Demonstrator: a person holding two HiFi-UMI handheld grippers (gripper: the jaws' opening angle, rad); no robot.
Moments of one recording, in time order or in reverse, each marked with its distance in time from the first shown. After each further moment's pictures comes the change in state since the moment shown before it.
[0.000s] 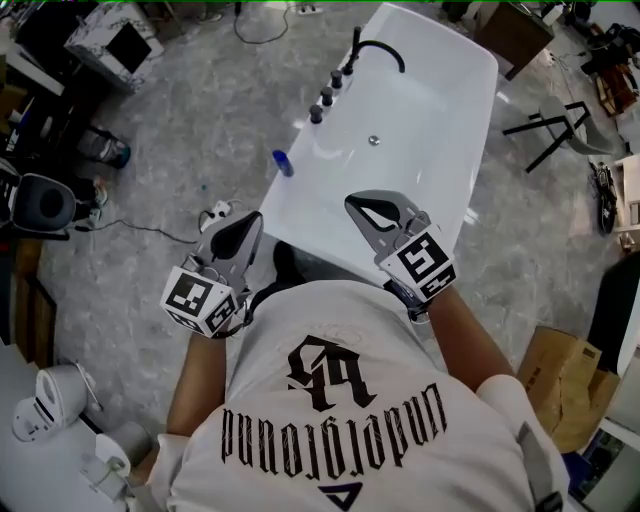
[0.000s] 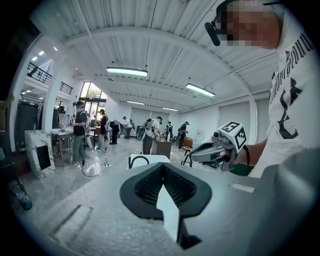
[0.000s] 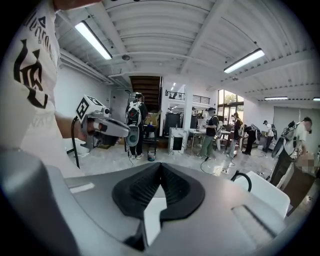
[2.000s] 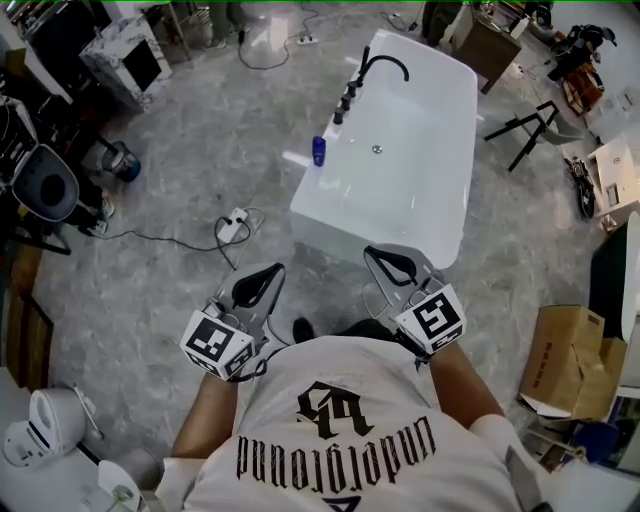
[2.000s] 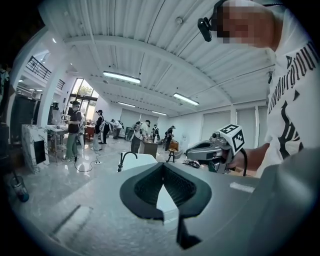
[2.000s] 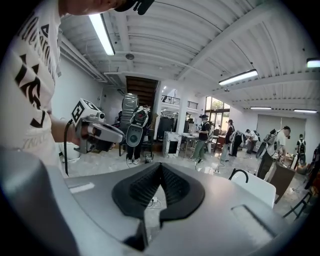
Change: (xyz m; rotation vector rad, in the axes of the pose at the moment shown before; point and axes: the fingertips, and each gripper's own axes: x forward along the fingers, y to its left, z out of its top) left arm -0.314 -0.052 -0.051 -0.019 -0.034 -0.148; right arm -0.025 0.318 0.069 0.002 -0.035 -0.186
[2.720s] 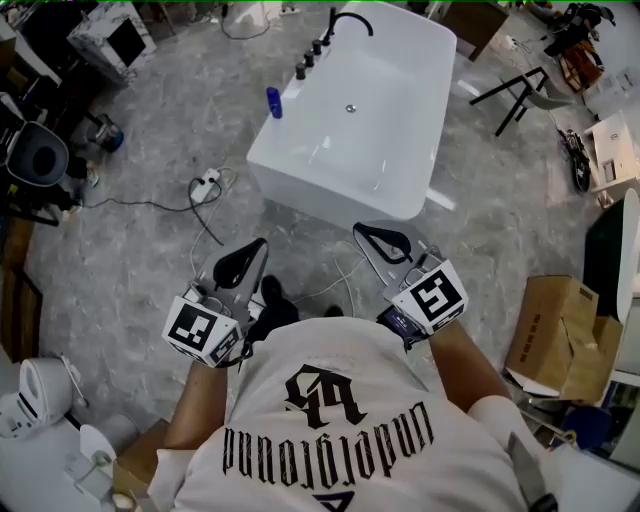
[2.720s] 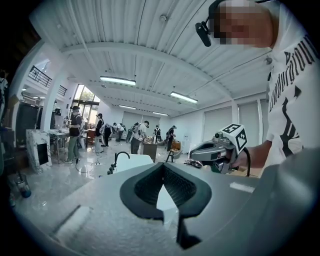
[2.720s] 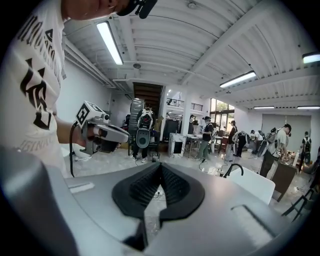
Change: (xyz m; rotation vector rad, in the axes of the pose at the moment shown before) left arm 0.040 -0.197 -0.024 0.036 -0.010 0.060; right arm -0.194 0.001 -0.067 0.002 -0.033 0.068
